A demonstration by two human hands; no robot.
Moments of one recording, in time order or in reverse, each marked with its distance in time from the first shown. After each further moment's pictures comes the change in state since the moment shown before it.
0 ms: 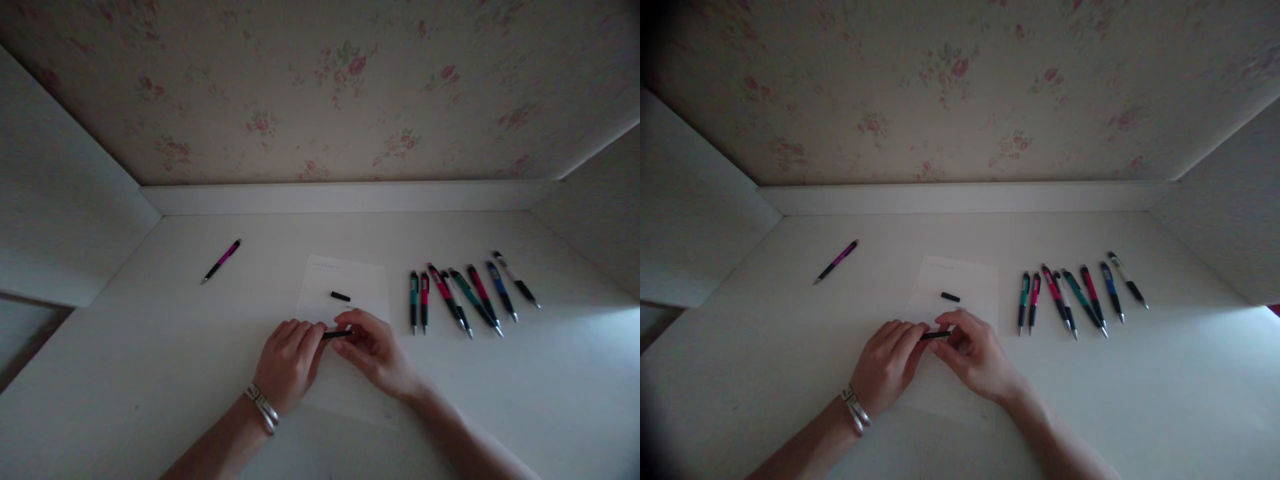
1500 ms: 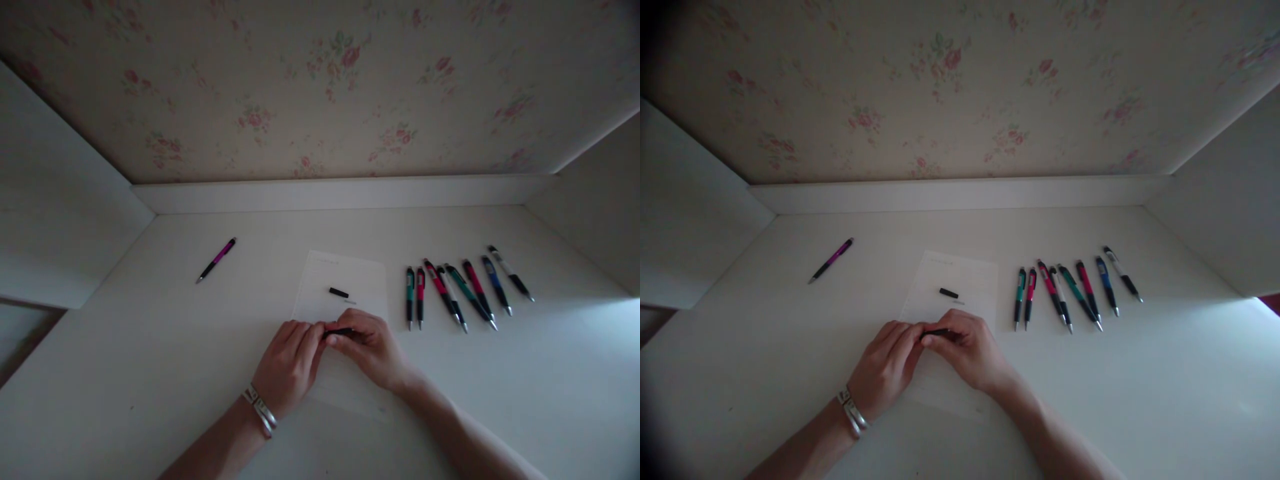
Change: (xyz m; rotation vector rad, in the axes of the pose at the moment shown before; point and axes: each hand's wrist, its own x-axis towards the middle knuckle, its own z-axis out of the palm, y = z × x) left_hand -0.001 0.006 0.002 -0.086 0.066 0.051; right_hand 0.006 0.001 0.005 0.068 0.031 -0.105
